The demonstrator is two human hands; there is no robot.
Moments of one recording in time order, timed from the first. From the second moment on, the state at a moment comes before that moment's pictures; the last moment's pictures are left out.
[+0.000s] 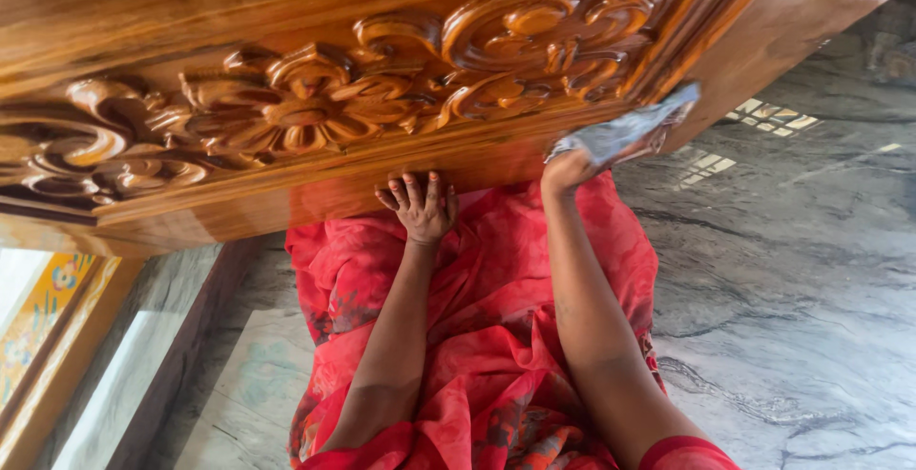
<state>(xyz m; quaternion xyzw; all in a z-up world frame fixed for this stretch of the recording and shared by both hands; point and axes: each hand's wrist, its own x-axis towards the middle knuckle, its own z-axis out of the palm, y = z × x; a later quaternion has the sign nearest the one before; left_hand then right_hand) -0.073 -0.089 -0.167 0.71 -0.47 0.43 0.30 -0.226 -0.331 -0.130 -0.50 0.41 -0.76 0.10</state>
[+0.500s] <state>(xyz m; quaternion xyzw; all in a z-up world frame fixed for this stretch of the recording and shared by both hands) -0.060 -0.092 -0.213 0.74 -0.44 0.41 0.29 -0.172 -0.196 -0.089 -0.76 0.24 -0.60 0.02</state>
